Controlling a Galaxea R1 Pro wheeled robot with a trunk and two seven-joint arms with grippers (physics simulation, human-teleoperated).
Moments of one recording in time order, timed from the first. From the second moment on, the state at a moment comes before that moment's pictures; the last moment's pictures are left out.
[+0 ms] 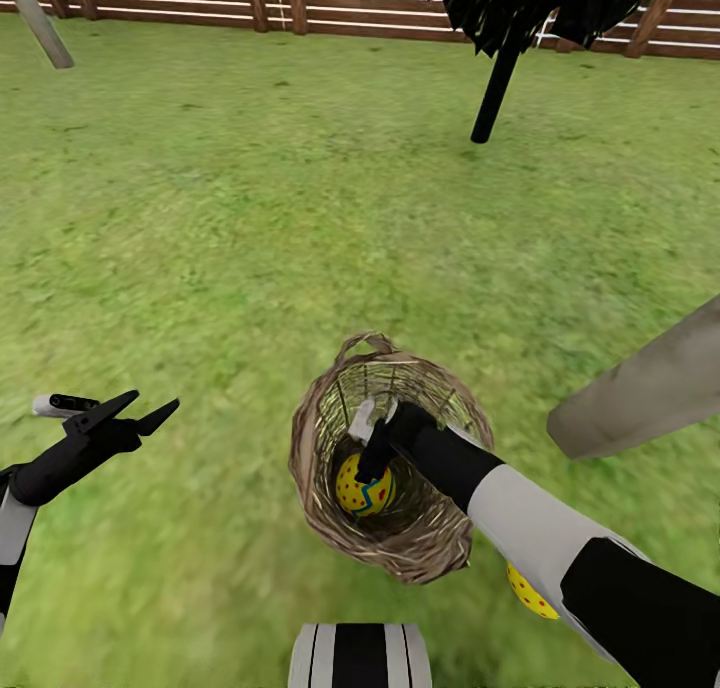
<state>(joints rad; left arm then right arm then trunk) -0.58 0.34 0.44 -1.07 0.59 0.99 -1.50 -1.04 0.10 0.78 -0.71 0.33 0.69 0.67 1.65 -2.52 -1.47</state>
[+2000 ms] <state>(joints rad) -0.58 0.34 0.44 -1.07 0.58 0.99 -1.50 -1.11 0.09 0.78 -0.66 0.40 0.58 0.84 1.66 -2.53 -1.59</state>
